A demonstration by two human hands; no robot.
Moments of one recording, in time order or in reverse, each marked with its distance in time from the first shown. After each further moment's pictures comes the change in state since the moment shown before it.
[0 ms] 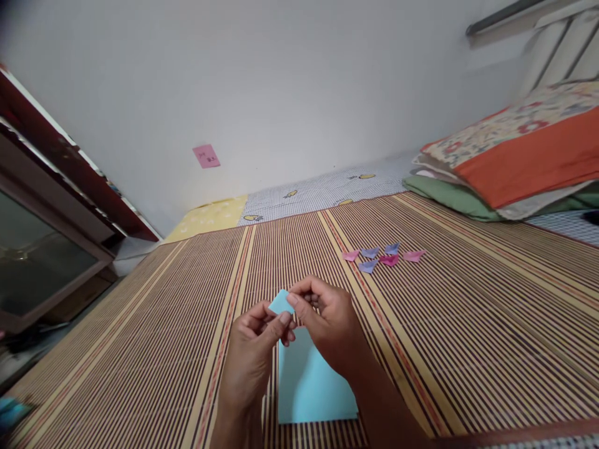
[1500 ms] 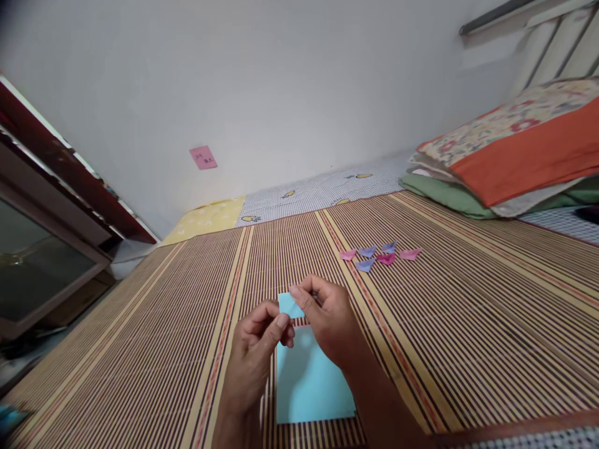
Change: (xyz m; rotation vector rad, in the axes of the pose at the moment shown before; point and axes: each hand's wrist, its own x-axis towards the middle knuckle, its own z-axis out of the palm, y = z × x) left_hand -0.003 0.004 -0.002 0.117 -0.190 0.120; right_hand 0.004 0.005 -0.005 0.047 0.031 0.076
